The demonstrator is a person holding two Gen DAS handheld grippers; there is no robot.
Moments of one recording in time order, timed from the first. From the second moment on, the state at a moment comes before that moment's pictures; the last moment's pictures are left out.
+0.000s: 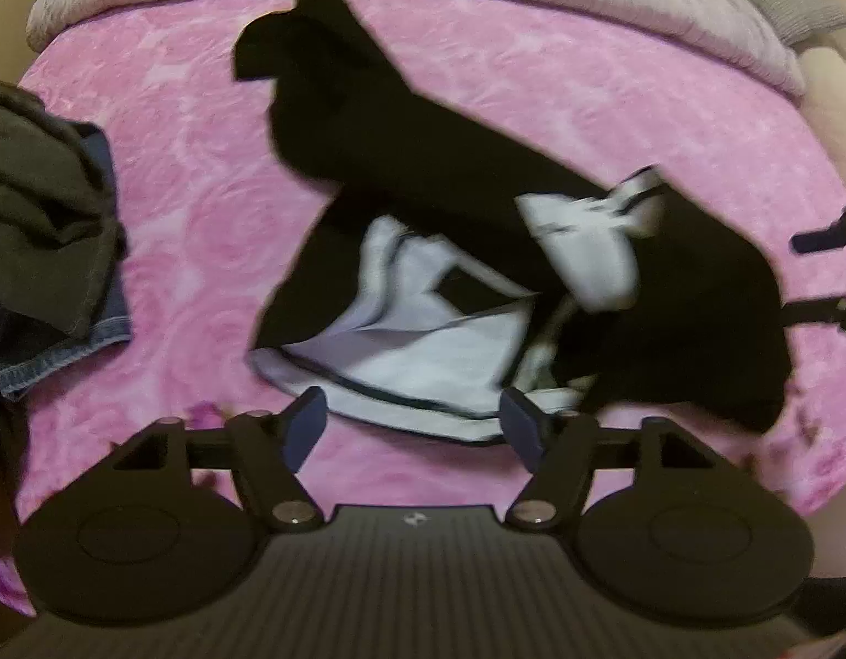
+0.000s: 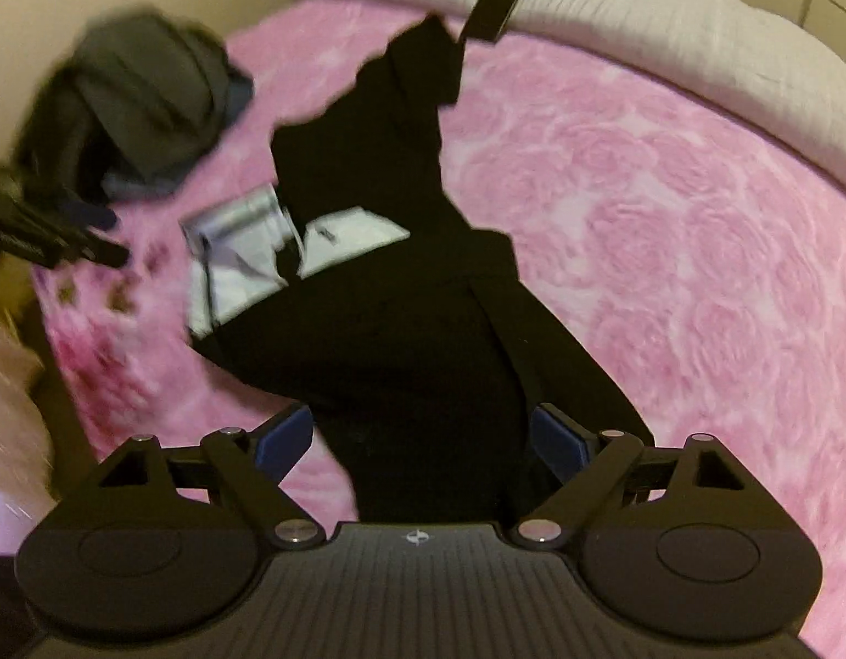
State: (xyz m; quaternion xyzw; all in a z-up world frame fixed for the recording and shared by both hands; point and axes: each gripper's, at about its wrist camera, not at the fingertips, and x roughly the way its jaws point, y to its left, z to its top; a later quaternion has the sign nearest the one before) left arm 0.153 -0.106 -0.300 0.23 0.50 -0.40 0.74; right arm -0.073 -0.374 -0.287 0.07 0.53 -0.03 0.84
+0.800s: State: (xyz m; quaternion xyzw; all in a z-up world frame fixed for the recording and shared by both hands) left arm 0.163 -0.090 -0.300 0.43 0.34 -0.62 0.56; right arm -0.043 -0.357 -0.281 -0.05 0.57 -0.01 0.82
